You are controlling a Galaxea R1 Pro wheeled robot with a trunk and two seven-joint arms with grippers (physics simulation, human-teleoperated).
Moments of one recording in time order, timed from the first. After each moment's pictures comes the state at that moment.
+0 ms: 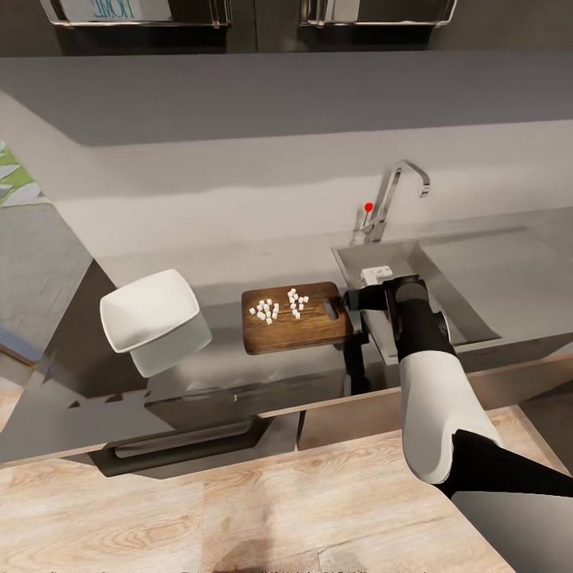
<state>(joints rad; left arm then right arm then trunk) -0.20 0.04 -0.36 0.07 0.49 -0.22 -0.05 -1.17 0.17 -0.35 -0.89 0.72 0.76 0.58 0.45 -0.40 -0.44</state>
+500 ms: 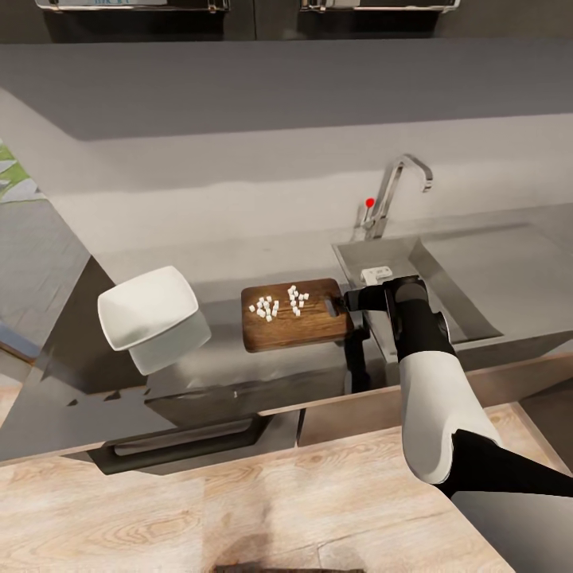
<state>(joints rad) -0.20 0.03 -0.36 0.07 0.49 -0.22 -0.05 -1.17 0.17 -0.35 -0.89 0.72 0.76 0.58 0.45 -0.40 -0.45</state>
